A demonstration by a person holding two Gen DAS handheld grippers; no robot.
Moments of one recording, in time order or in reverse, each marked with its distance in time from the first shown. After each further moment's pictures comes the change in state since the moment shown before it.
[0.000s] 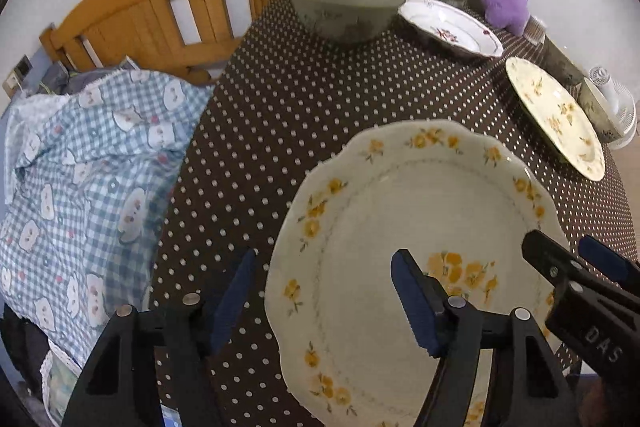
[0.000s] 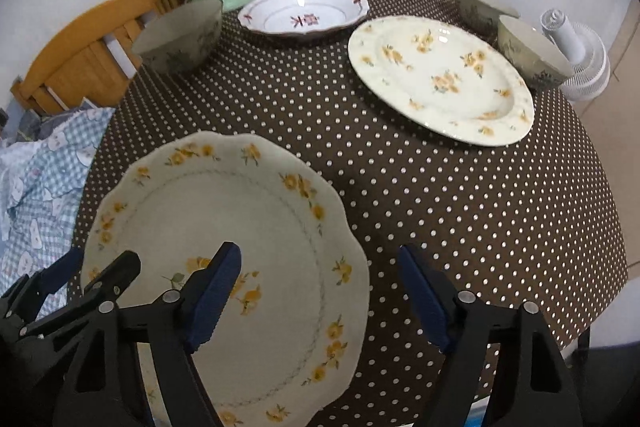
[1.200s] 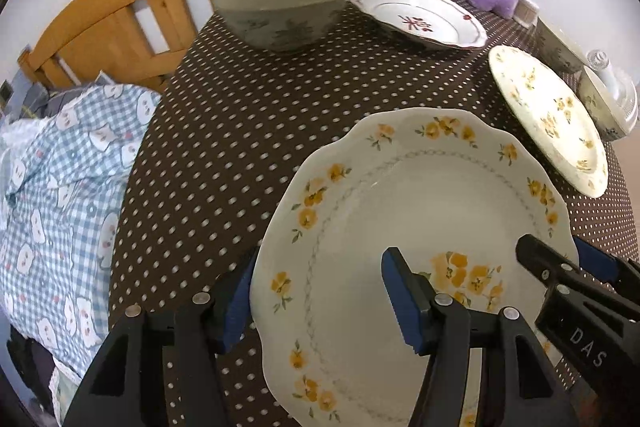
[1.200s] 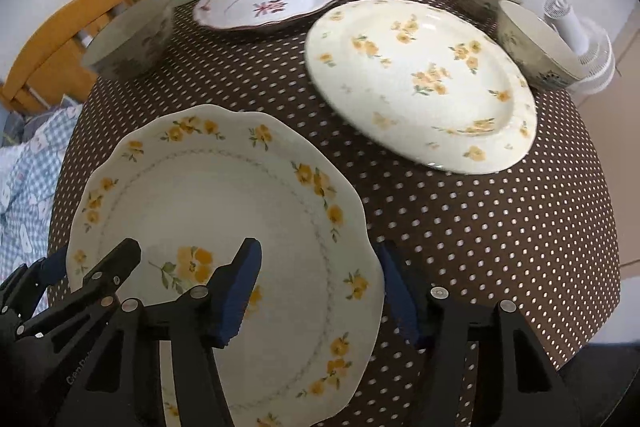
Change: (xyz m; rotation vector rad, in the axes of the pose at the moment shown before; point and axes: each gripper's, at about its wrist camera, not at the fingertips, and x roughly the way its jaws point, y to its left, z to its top) left arm 0.027 -0.046 0.038 0.063 0.035 0.004; right arm 0.022 -0.042 0.036 0.035 0.079 -0.028
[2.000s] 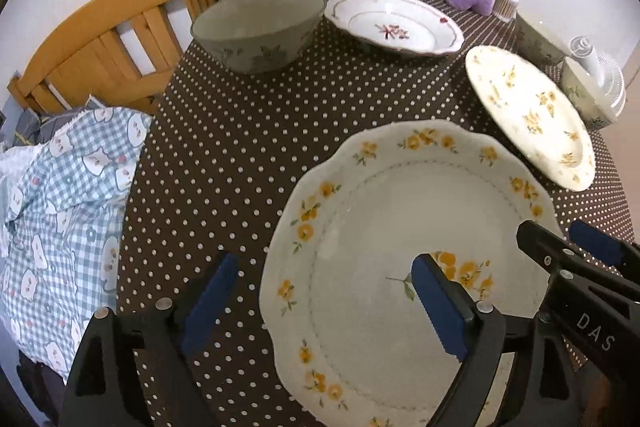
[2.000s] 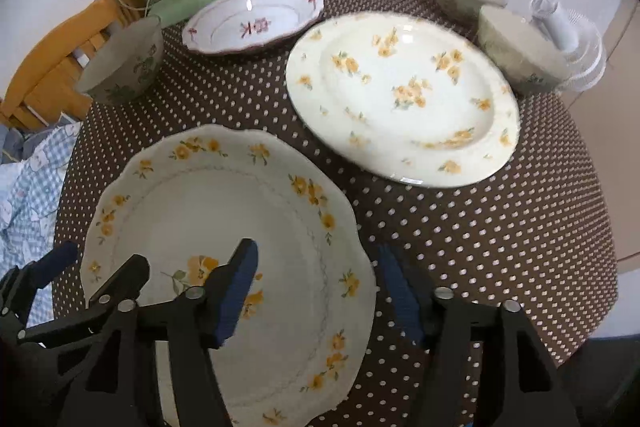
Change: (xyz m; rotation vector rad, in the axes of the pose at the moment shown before) left arm -0.013 -0.008 0.008 0.067 -0.034 -0.022; right arm -0.020 -0.004 0.004 0.017 -0.063 -0.015
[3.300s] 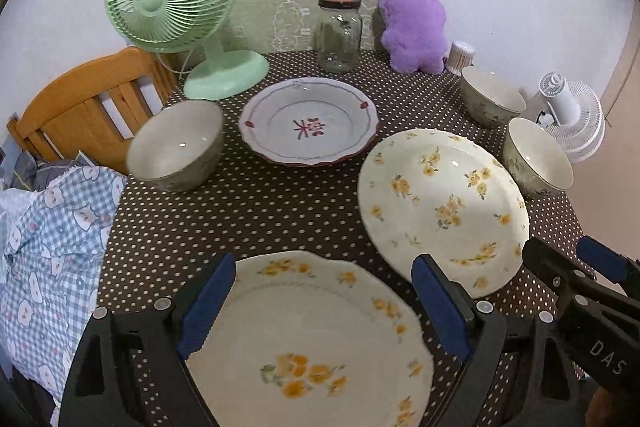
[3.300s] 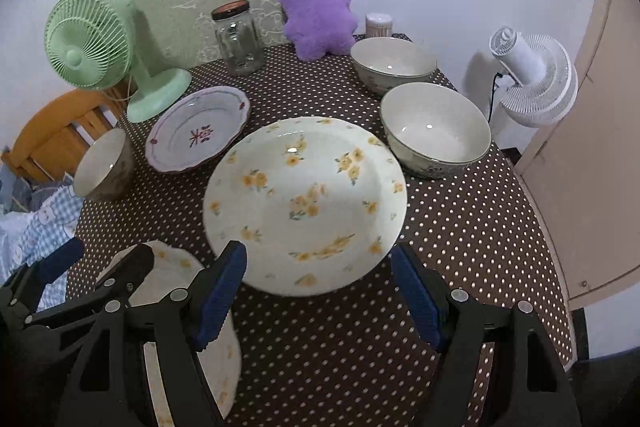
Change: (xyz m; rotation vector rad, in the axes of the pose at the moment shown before) left arm -0.041 -0.107 0.063 0.012 -0.158 -0.015; right arm -0.044 -0.110 0.057 0.062 -0.145 0.044
